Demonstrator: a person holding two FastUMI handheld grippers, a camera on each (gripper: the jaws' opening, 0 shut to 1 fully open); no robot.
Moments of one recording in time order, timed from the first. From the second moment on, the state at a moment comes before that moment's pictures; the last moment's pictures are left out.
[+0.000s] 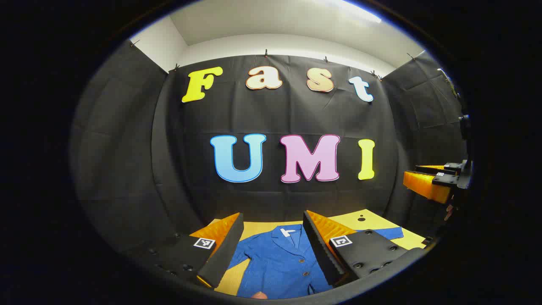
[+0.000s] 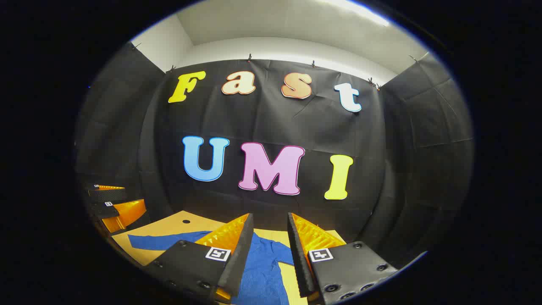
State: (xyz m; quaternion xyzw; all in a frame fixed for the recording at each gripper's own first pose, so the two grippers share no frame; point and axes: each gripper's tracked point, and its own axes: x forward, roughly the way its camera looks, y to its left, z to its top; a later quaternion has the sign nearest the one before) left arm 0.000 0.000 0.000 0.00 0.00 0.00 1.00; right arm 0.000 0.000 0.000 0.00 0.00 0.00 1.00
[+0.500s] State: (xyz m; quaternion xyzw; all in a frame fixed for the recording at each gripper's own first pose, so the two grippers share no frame) left arm -0.007 0.003 0.002 0.00 0.00 0.00 1.00; right arm -0.003 0.007 -0.001 0.00 0.00 0.01 1.00
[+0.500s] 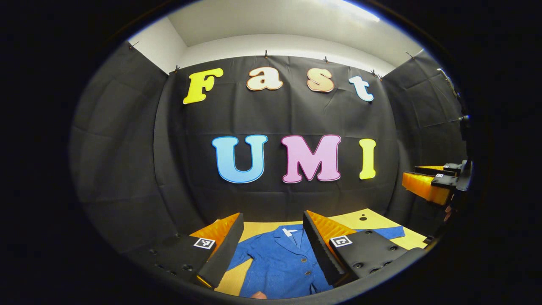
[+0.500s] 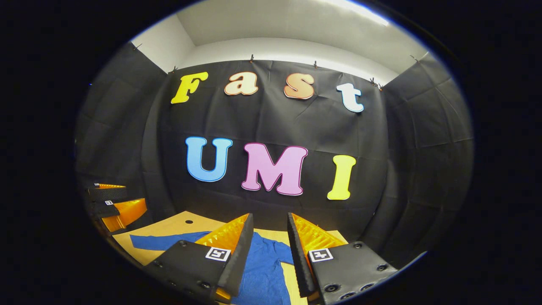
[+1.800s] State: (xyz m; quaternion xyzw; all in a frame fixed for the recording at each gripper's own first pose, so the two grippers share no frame) left arm -0.017 0.000 0.026 -0.01 -0.04 -0.03 1.00; right arm -0.006 0.011 -0.002 -0.01 0.00 0.01 1.00
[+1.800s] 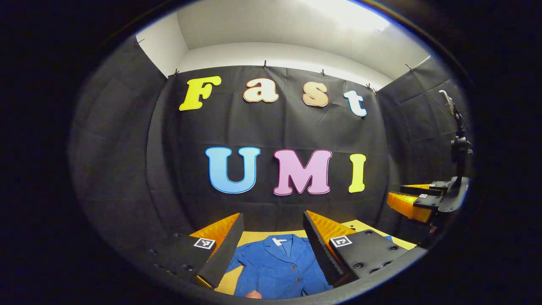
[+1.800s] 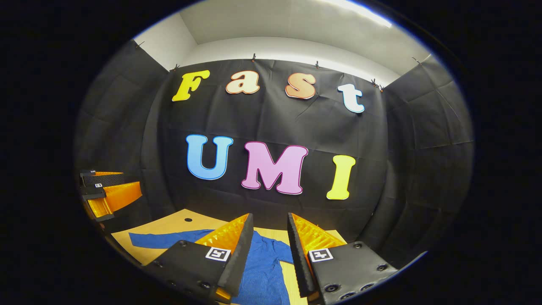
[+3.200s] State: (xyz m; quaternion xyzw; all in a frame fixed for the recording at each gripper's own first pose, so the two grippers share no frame) left arm -0.003 0.014 -0.006 -0.08 0.01 -0.02 1.00; right arm 0.041 -0.186 -0.116 0.04 0.12 -0.15 0.98
